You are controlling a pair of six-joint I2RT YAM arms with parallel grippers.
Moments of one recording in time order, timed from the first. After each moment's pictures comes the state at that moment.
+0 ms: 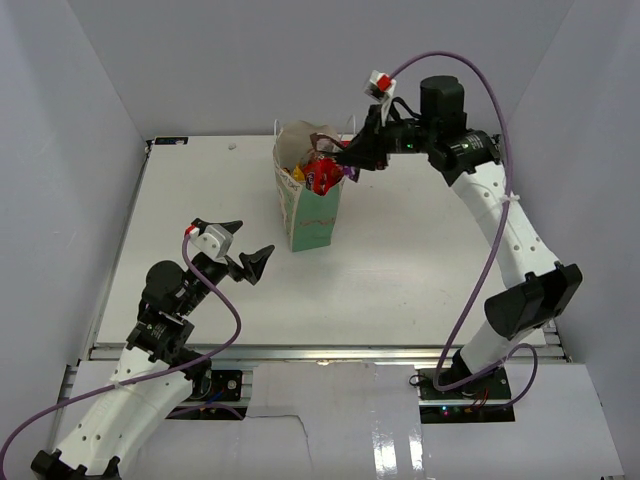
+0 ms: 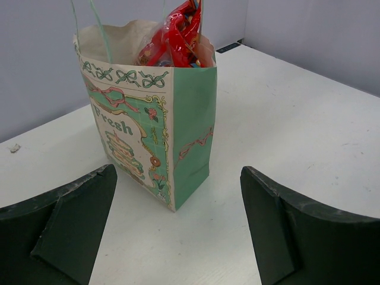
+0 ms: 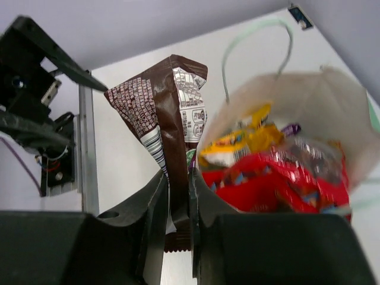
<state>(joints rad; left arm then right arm) -0.45 0.49 0.54 0.07 0.24 0.05 0.38 1.62 1.84 -0.57 -0.96 -0.13</state>
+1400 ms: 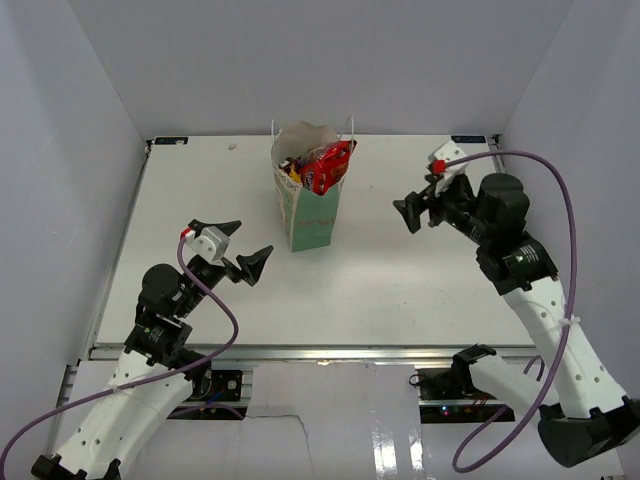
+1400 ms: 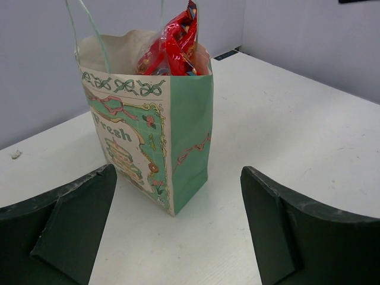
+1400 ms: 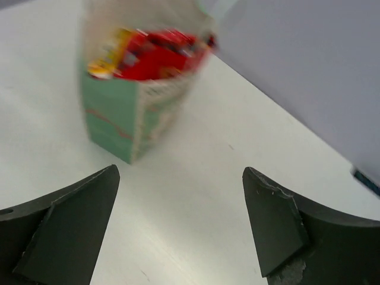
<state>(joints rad) -0.44 0.46 0.54 0.07 0.25 0.05 0.46 1.01 1.19 -0.34 -0.34 -0.27</state>
